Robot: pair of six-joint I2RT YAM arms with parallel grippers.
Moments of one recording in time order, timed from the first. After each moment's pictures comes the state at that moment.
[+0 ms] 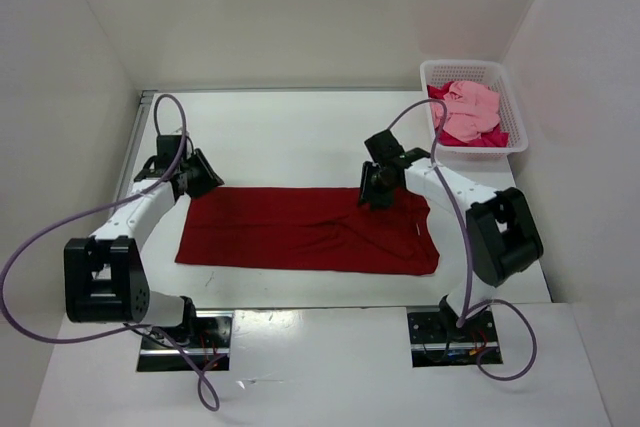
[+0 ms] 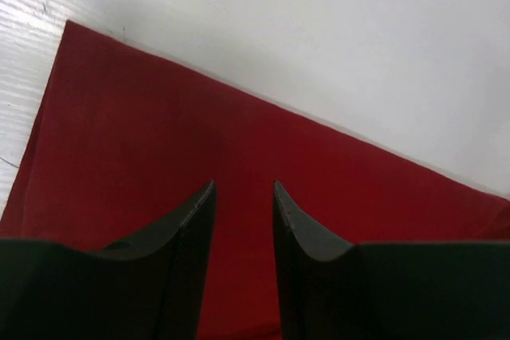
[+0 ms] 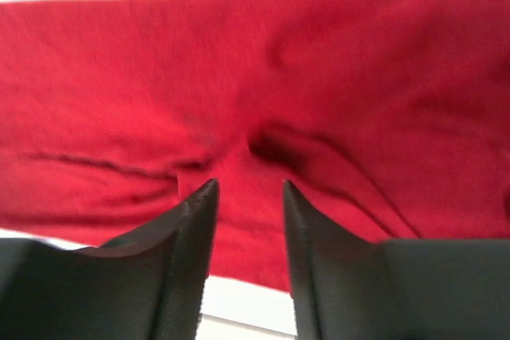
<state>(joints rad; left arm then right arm) 0.04 1.37 0.90 -0.37 0.12 -0.56 0.46 1.62 1.10 -0.63 -0.05 0.65</state>
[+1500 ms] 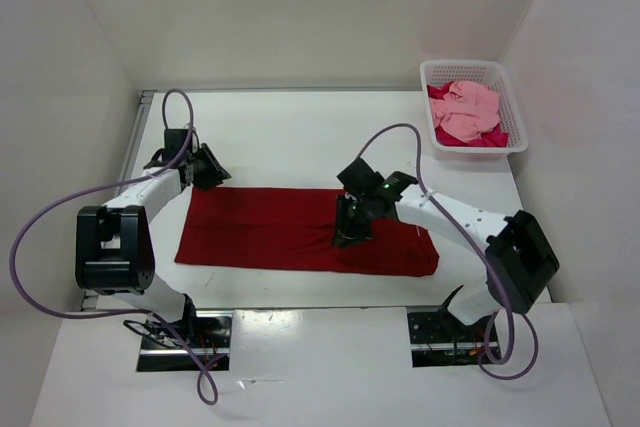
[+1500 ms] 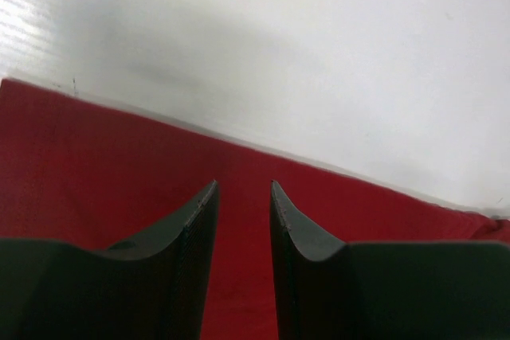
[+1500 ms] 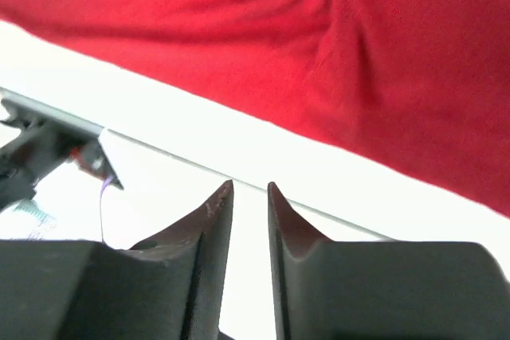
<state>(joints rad) 0.04 1.56 0.94 -0.25 0.19 -0.59 0.75 1.50 1.03 -0.70 -0.23 0.82</state>
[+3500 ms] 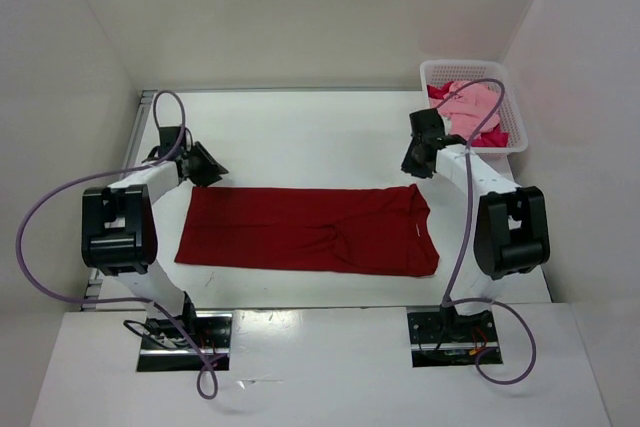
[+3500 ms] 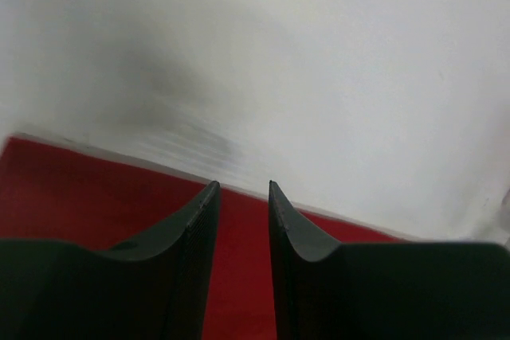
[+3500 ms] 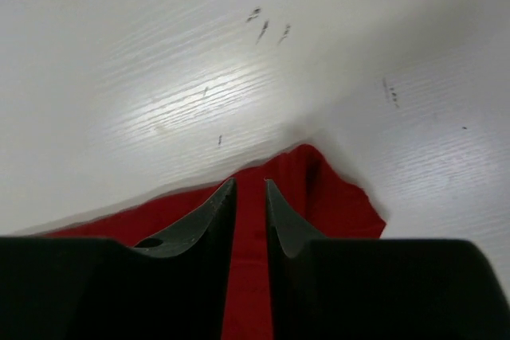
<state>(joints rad) 0.14 1.73 1.00 -0.18 0.27 -0.69 0.16 1.64 1.16 -0.50 0.19 0.56</state>
